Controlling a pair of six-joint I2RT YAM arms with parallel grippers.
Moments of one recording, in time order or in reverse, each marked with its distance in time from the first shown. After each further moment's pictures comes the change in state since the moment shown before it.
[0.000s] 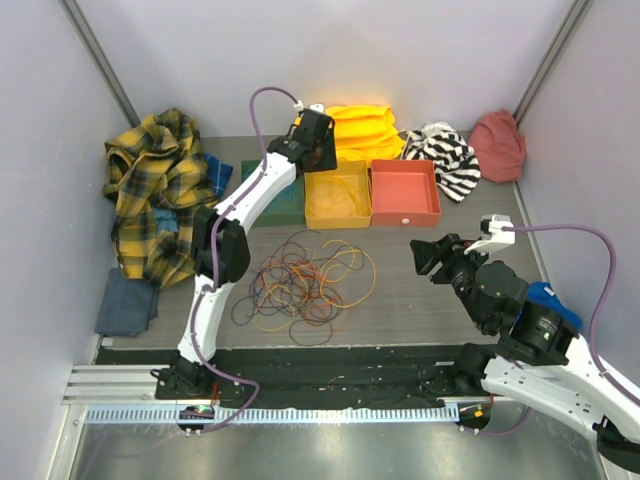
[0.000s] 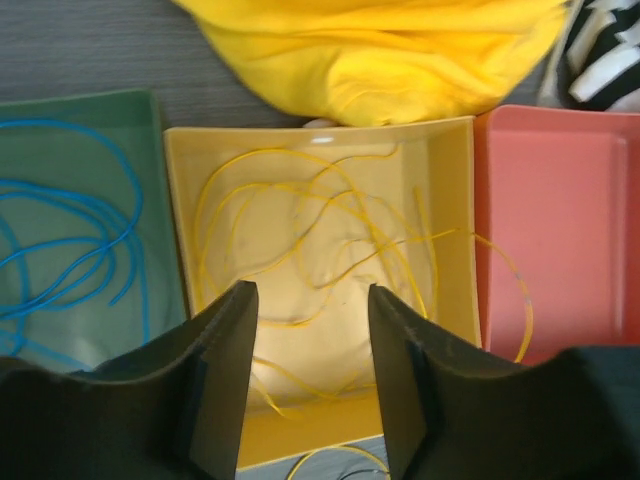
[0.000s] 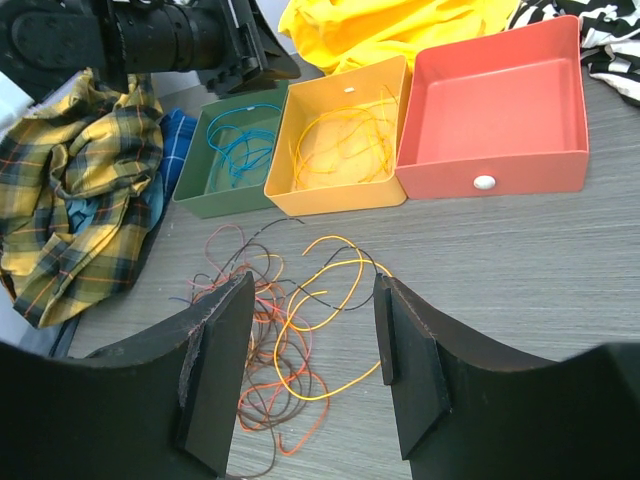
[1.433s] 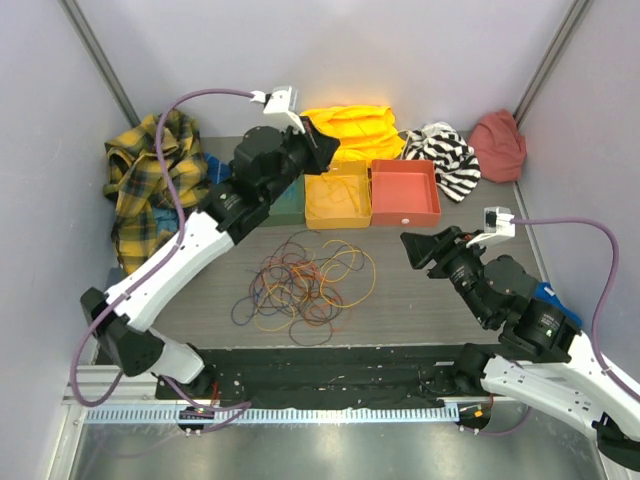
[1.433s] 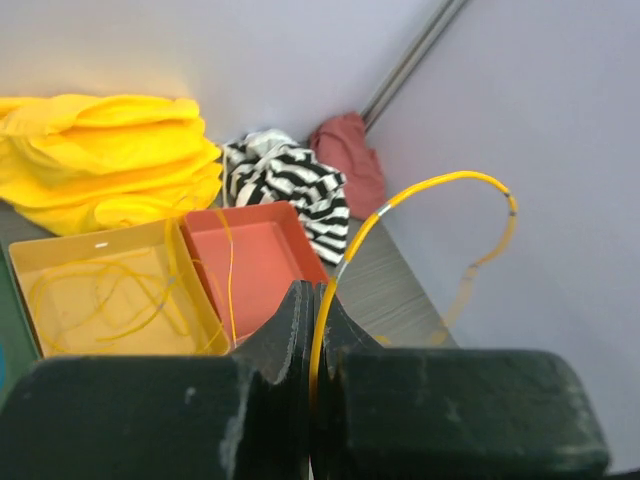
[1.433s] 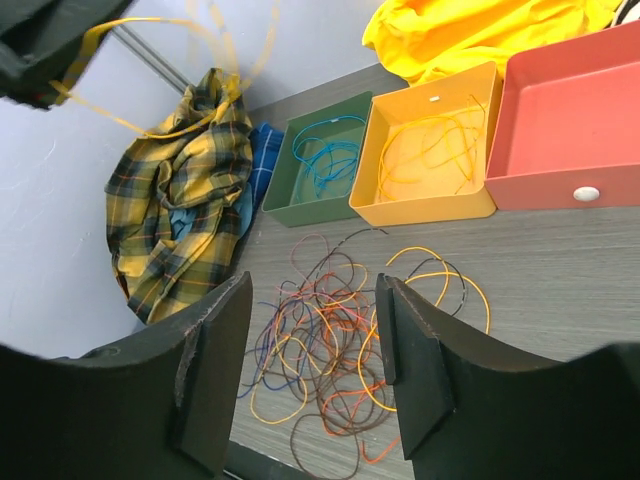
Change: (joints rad) left arm -0.227 -0.877 -0.683 0.500 0.000 -0.001; right arm 0.000 0.037 0.049 0.087 -0.102 0.083
